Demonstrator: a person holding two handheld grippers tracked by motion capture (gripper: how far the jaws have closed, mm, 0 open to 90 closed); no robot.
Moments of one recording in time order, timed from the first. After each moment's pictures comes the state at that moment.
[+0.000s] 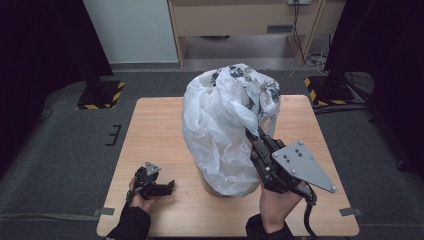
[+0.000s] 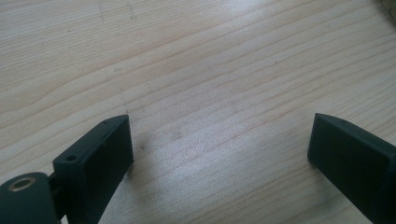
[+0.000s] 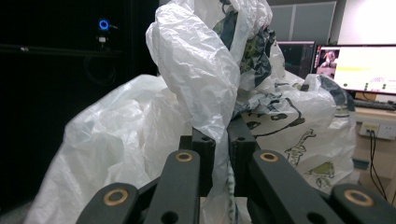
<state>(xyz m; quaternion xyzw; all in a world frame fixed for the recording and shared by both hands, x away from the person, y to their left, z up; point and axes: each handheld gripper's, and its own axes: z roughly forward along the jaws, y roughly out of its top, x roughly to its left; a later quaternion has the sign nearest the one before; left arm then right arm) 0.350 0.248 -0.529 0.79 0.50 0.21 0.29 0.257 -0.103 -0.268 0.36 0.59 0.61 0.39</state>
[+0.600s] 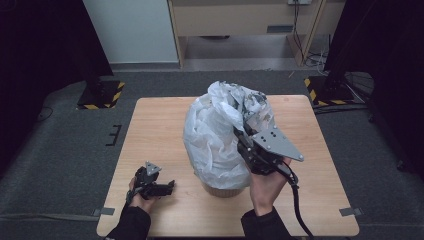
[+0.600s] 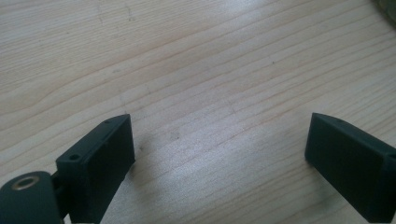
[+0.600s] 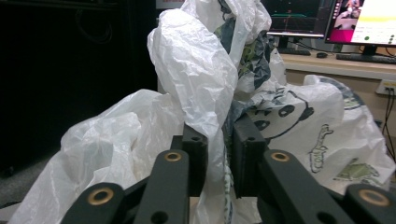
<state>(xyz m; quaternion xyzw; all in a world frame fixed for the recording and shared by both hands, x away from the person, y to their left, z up) 0.349 0.247 -0.528 0.79 0.50 0.21 0.29 0.307 -0.088 -0.302 0.39 0.64 0.57 0.35</state>
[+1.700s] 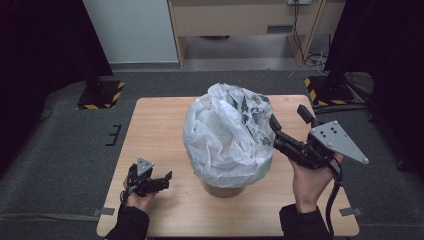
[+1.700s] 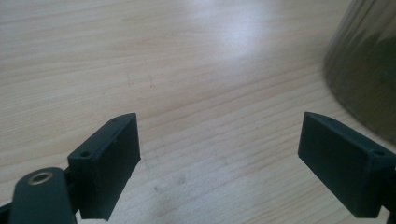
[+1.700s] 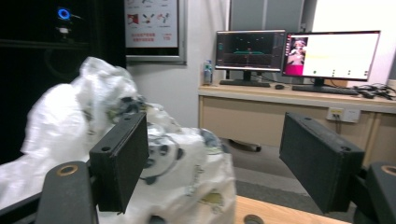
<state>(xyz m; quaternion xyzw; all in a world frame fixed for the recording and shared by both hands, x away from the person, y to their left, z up) 0.341 0.252 -0.496 0.74 0.50 0.25 0.38 0.306 -0.179 -0.282 0.39 0.57 0.59 0.41</state>
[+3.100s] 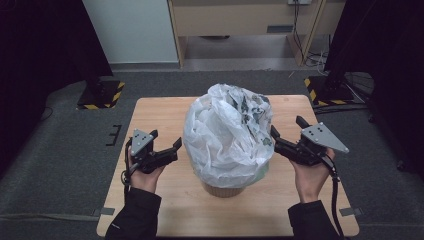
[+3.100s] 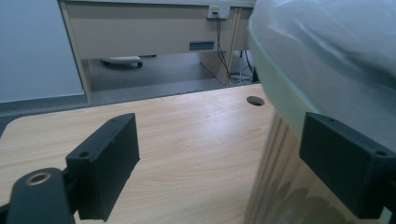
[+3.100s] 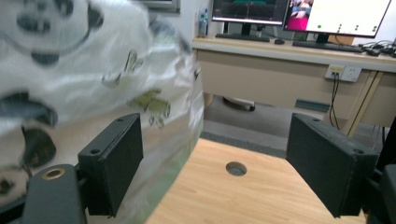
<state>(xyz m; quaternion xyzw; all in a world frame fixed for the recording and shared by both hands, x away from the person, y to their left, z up) 0.352 0.207 -0.382 0.66 0.46 0.29 0.52 0.347 -0.197 -0.346 0.42 0.63 0.53 0.38</state>
